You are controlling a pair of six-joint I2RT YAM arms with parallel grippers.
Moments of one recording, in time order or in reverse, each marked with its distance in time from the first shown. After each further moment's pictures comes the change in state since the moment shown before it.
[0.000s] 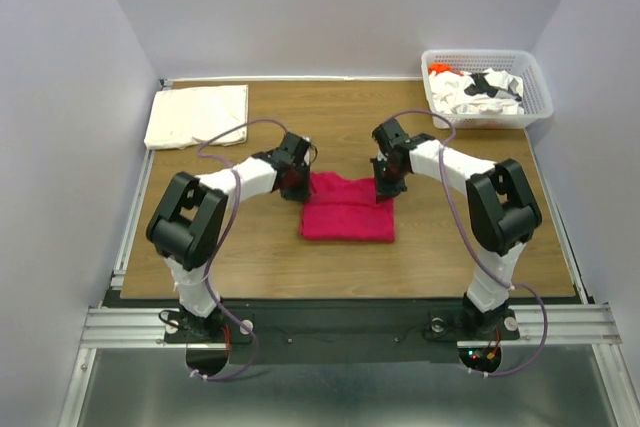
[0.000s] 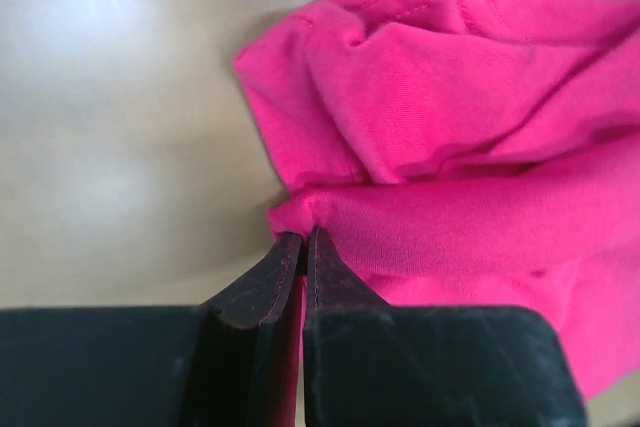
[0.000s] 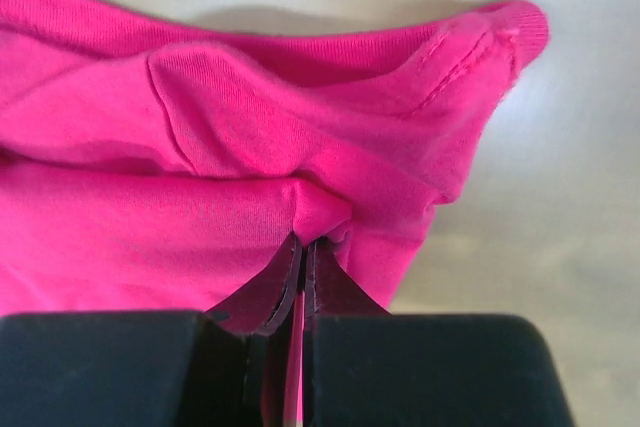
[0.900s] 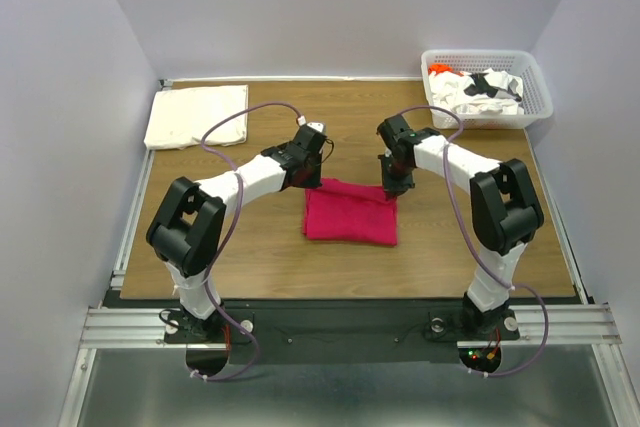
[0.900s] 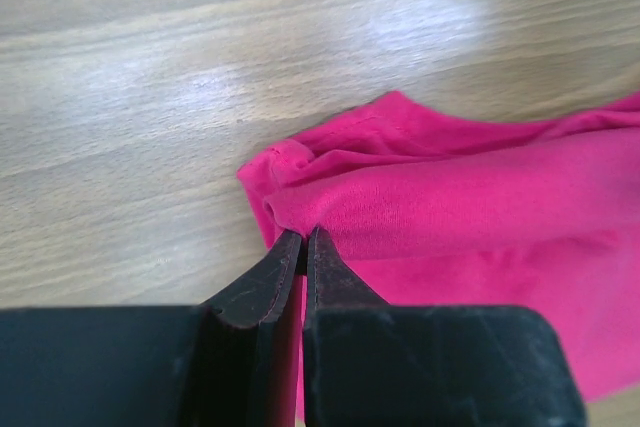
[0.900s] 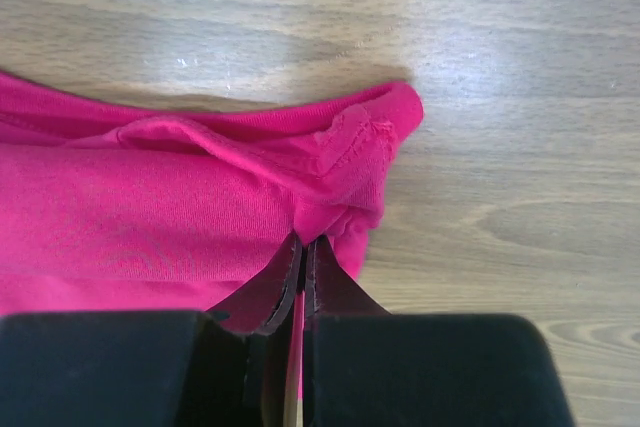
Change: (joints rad) left arm -0.117 -0.097 0.058 -0.020 -0.201 0.019; right arm -0.025 -0.035 0.014 -0.098 0.123 0.014
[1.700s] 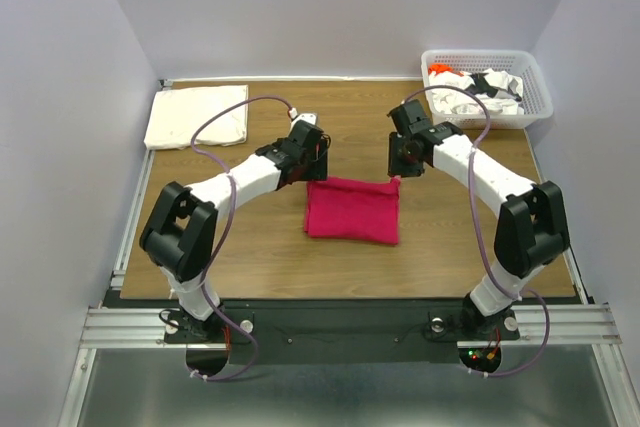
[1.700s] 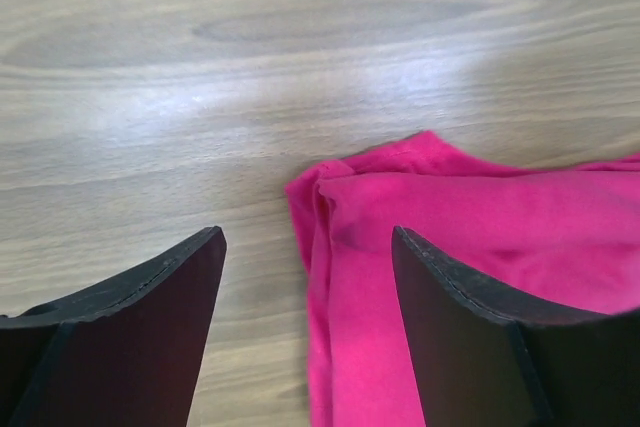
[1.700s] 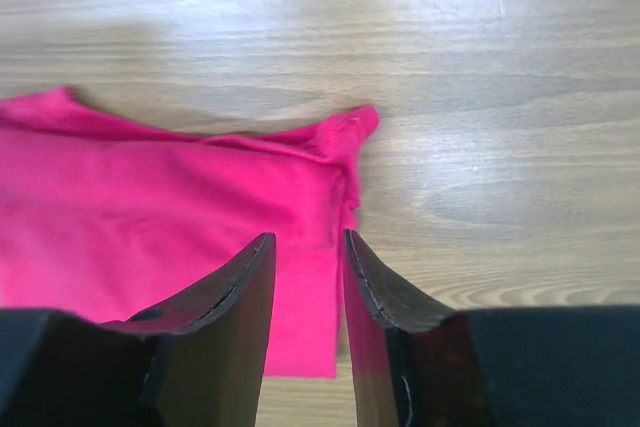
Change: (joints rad) left arm 0.002 0.000 0.001 0.032 -0.102 -0.030; right arm -0.002 -0.170 0.010 0.021 0.129 0.054
